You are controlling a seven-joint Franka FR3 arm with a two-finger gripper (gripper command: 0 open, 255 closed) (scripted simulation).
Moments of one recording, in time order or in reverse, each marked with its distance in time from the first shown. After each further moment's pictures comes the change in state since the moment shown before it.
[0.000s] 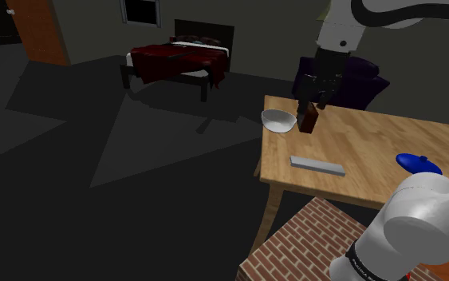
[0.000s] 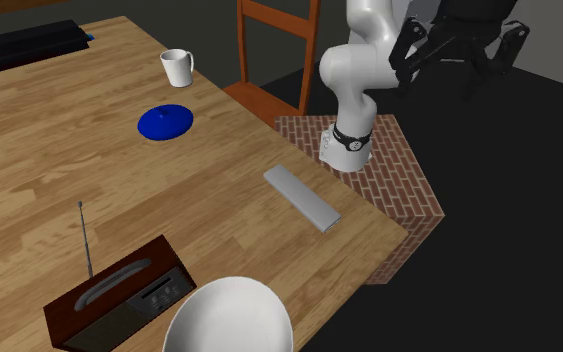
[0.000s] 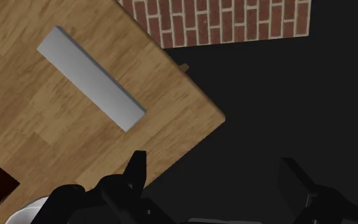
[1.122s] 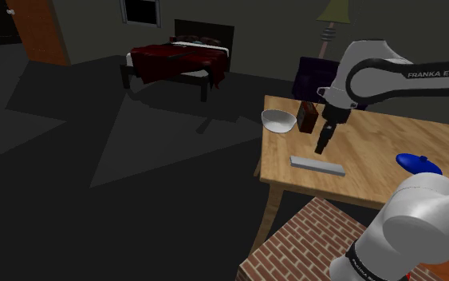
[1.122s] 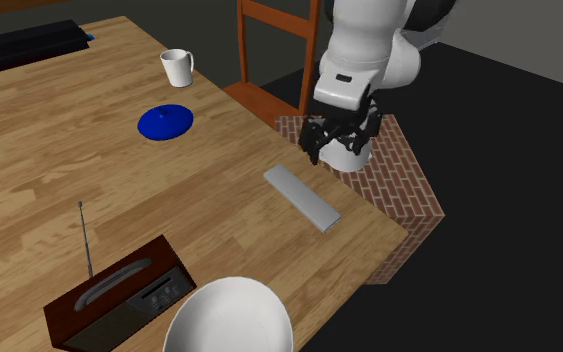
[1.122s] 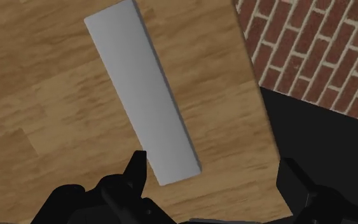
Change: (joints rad) arm -0.017 -0.067 -0.341 -0.388 -0.276 0.333 -0.547
